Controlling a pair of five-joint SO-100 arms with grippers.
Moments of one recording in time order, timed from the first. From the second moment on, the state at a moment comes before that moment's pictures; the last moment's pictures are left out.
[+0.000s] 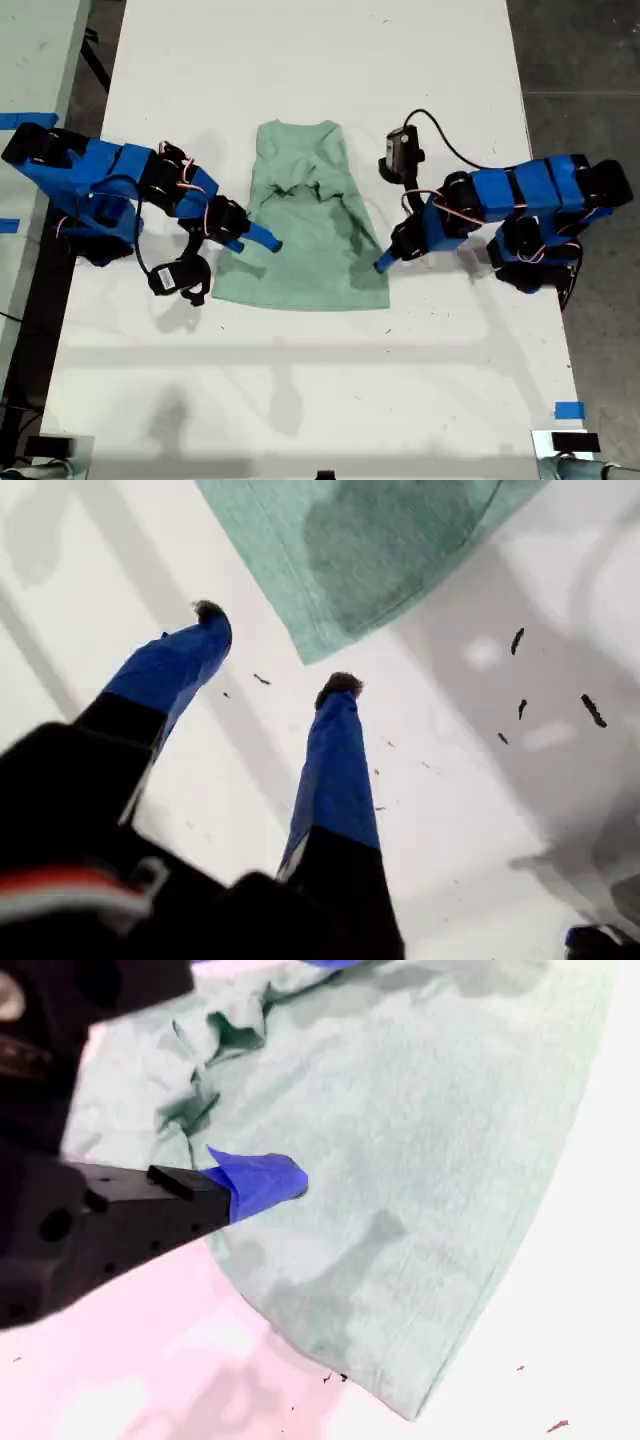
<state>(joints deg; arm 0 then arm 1) -1.6 104.3 107.1 70.2 -10.1 -4.4 109.8 108.2 72.3 -22.3</state>
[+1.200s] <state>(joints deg) 1.1 104.6 109.6 68.3 -13.4 -10.5 92.1 124.0 42.2 -4.6</state>
